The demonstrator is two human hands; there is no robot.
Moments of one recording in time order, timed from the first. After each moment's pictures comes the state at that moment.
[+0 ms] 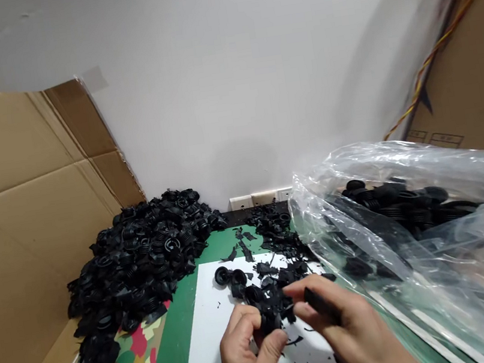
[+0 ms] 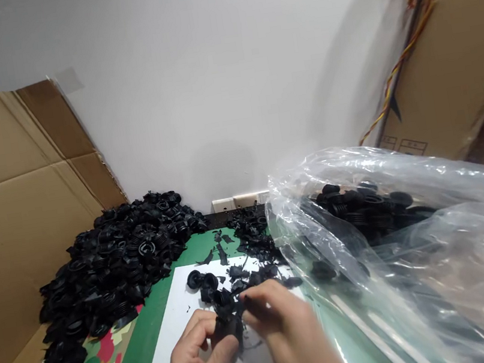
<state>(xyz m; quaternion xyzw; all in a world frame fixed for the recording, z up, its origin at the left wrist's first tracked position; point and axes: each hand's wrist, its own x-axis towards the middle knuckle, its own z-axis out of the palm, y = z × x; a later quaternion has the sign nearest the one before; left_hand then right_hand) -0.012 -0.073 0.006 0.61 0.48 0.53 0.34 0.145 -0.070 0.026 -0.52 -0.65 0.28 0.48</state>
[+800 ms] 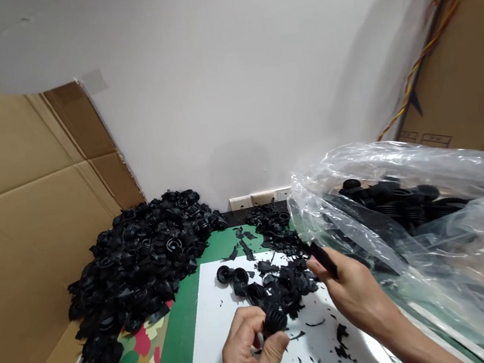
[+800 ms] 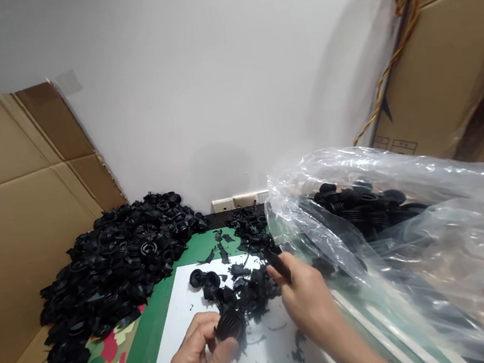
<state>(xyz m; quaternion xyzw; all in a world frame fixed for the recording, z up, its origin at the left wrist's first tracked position) -0.014 -0.080 0.002 0.58 0.48 0.56 0.34 0.160 -0.040 0.027 -0.64 -0.59 0.18 0.46</state>
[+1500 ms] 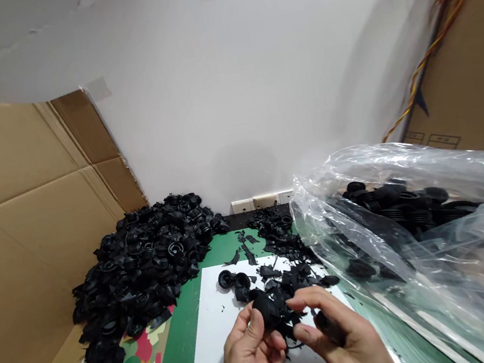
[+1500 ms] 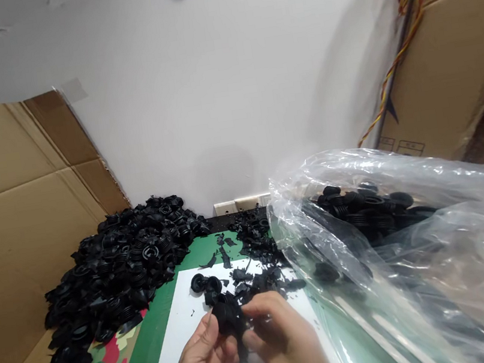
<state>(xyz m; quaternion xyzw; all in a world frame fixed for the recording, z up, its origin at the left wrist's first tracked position) -0.006 -0.064 0.018 0.13 0.45 0.55 0.69 0.125 -0.079 0.005 -0.45 -0.60 0.28 0.60</state>
